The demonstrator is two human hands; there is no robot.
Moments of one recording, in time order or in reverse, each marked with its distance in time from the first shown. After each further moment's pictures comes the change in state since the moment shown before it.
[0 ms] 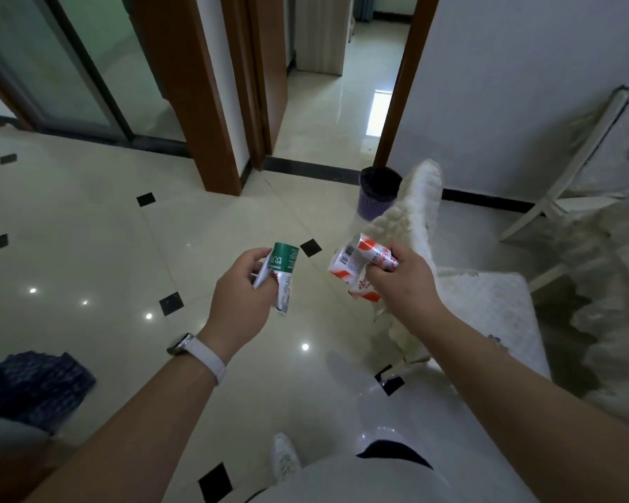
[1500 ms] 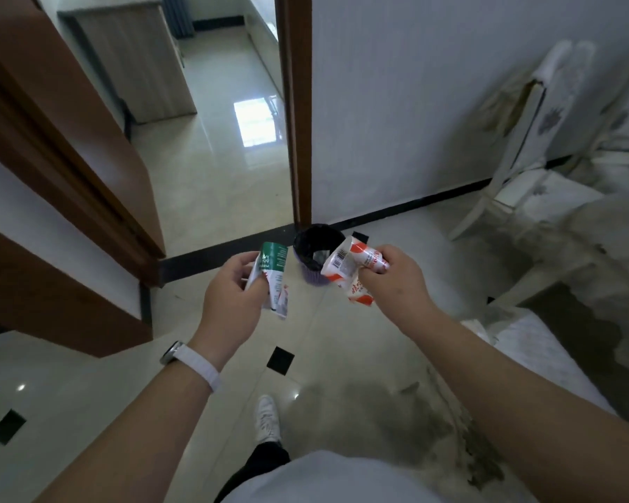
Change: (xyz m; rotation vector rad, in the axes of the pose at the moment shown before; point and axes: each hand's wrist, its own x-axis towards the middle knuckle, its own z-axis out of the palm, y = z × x) left_hand 0.633 0.084 0.144 0.028 -0.446 0.137; right_hand 0.536 -0.089 0.011 0.041 0.392 0.312
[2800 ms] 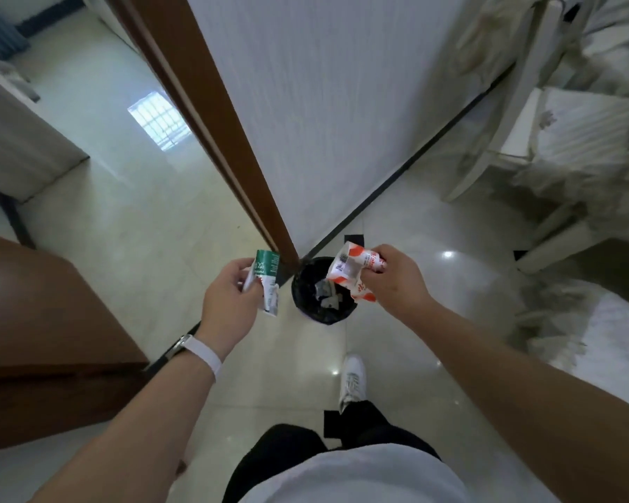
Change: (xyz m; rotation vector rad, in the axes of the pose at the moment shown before) left_hand 0.485 -0.017 0.088 0.277 -0.372 -0.053; right_hand 0.400 -0.018 0.072 0.027 0.180 0.330
